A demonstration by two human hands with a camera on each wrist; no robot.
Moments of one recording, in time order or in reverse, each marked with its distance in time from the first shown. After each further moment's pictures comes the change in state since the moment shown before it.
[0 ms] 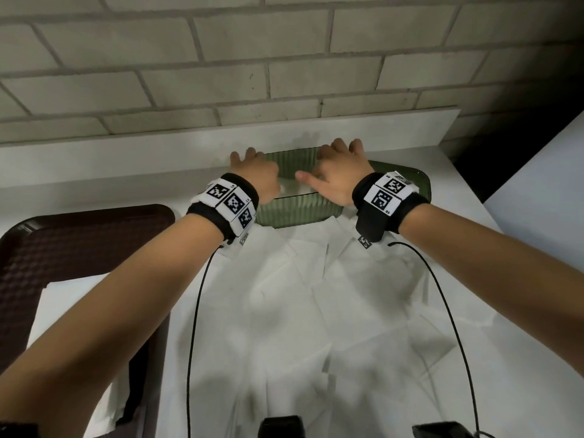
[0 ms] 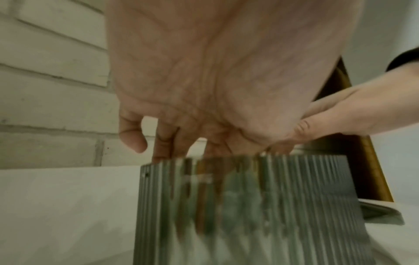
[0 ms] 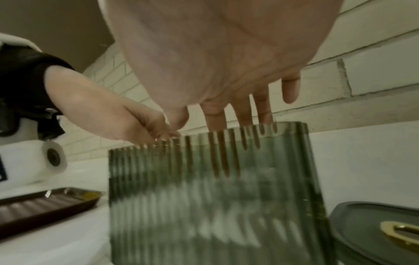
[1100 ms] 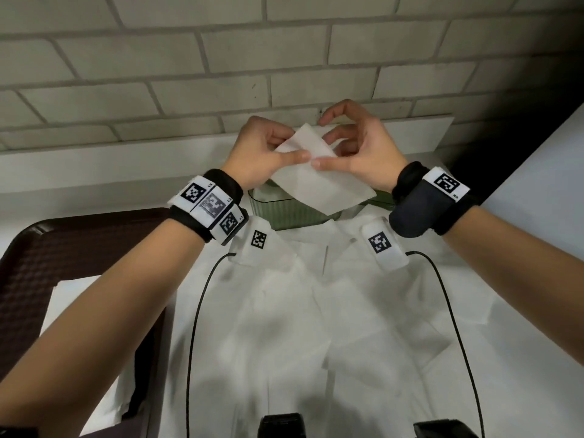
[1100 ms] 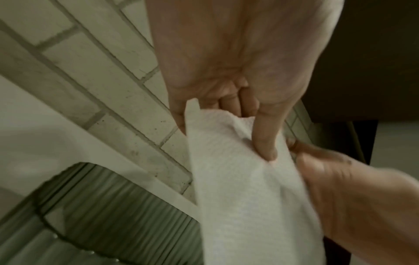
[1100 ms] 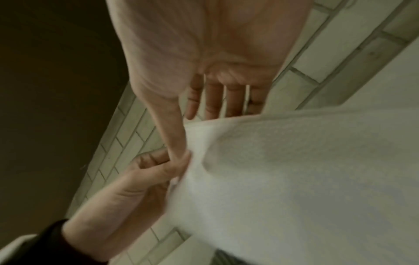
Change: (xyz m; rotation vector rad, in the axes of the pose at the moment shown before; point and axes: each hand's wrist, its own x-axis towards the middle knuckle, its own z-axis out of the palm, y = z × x) left_hand -0.030 -0.005 -0.026 -1.247 0.440 0.363; right_hand -0.042 0.009 -0.054 1.209 0.326 -0.167
